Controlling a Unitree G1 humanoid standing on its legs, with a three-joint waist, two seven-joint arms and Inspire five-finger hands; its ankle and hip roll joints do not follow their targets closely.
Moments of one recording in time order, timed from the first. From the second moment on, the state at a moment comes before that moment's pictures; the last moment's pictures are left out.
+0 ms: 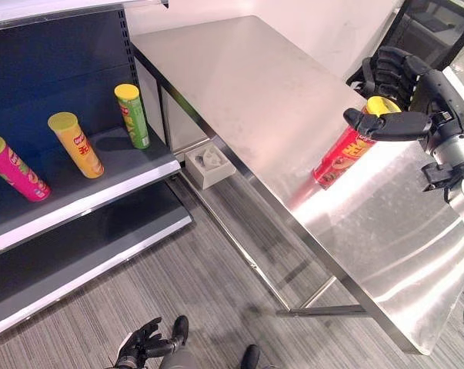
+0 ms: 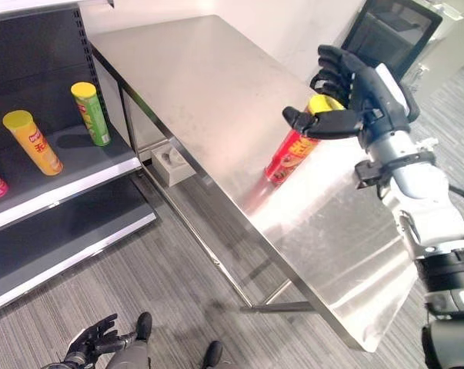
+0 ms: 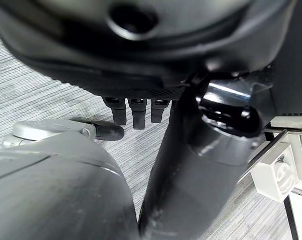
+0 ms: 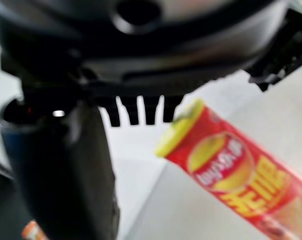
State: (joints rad) left arm 0.22 0.35 -0.11 0.75 -0.39 -0.04 -0.05; right arm -0.59 -1.09 0.19 0.23 0.63 -0.12 0.04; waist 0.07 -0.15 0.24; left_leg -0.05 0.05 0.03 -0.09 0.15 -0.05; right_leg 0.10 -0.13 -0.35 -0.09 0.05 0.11
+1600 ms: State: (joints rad) left arm 0.22 0.35 -0.11 0.77 -0.39 -0.04 -0.05; right arm -0.72 -1.07 0.23 0.43 0.61 -0.11 0.01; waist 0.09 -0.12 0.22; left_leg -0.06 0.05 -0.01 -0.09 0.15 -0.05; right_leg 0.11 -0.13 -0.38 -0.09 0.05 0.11
